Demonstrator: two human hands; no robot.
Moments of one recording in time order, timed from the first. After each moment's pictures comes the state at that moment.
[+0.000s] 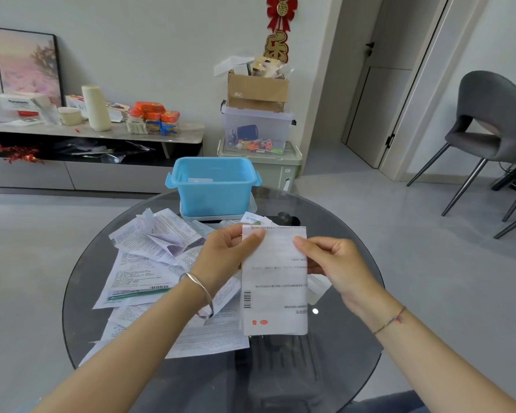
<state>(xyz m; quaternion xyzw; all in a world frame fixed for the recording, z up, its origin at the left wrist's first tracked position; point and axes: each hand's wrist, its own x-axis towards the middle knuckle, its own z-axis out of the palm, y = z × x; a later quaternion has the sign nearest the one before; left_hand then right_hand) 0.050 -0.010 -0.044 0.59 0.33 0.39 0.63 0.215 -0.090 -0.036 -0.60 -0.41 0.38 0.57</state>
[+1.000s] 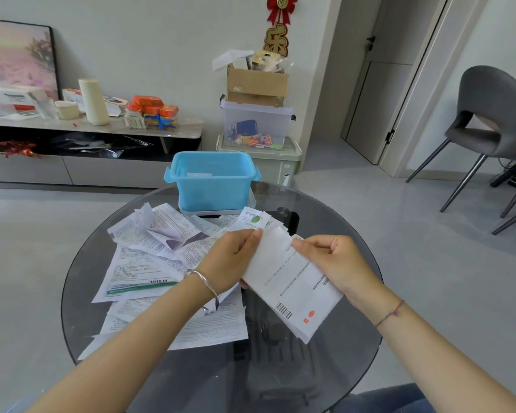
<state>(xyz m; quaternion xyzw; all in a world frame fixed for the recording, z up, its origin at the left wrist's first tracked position) 0.054 -0.007 -0.054 0.77 0.36 0.28 0.45 0.219 -0.094 -0.037 -0.66 -0.43 0.37 0.49</state>
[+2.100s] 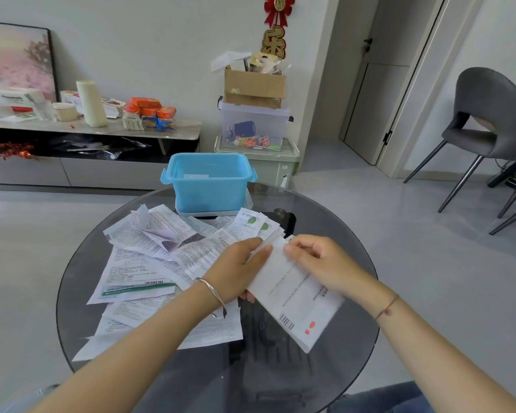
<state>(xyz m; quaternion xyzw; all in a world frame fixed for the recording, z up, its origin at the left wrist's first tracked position) 0.065 -0.015 -0.067 0.77 0.34 0.25 0.48 0.236 -0.082 -0.048 -0.66 -0.60 0.29 0.35</state>
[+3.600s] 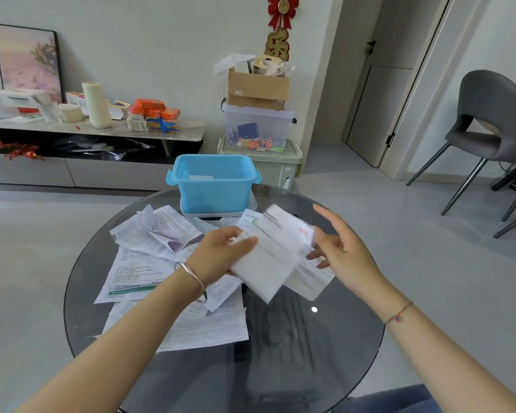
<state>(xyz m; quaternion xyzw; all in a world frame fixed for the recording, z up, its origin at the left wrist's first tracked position) 0.042 0.002 -0.049 0.64 0.40 0.31 0.58 0.237 -0.091 -0.040 -0.67 -0.52 0.23 0.48</state>
